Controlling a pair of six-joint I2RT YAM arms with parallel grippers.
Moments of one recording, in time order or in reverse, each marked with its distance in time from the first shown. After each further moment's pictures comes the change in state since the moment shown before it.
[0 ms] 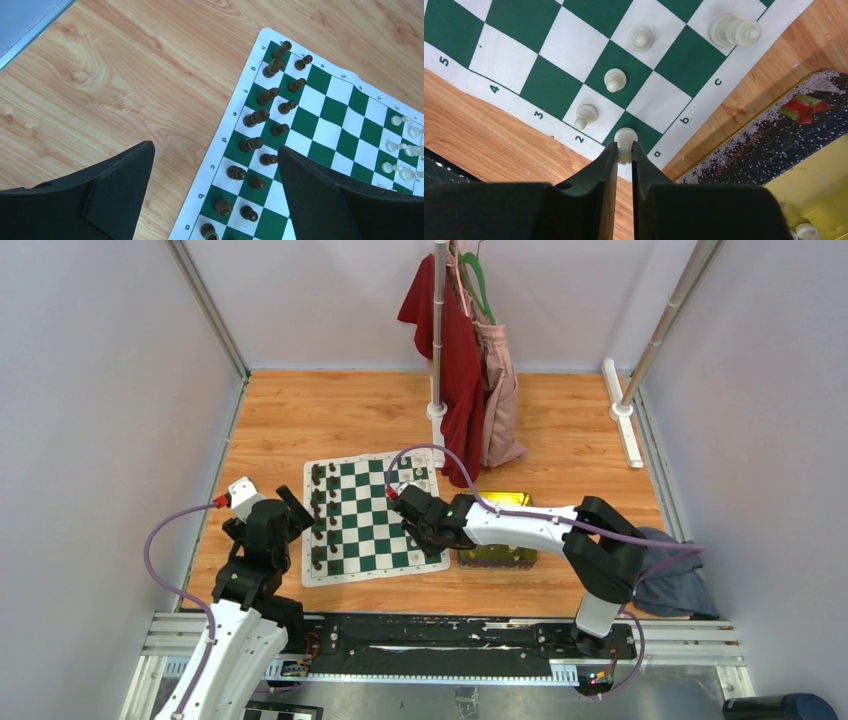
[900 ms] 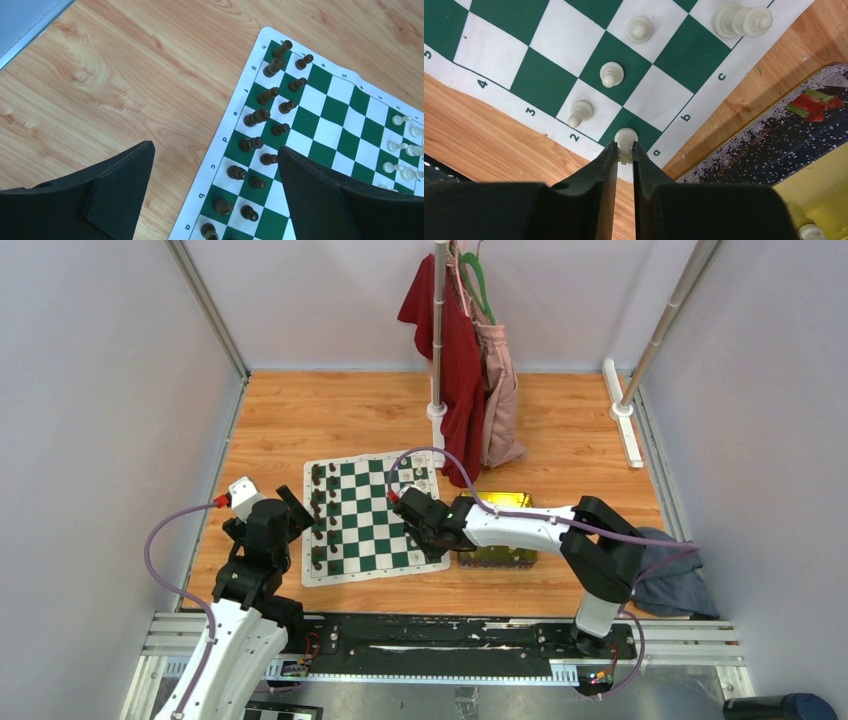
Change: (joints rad) left arm 0.000 0.004 0.000 0.000 0.000 0.000; right arm 0.000 0.006 -0.023 0.011 -0.004 0.000
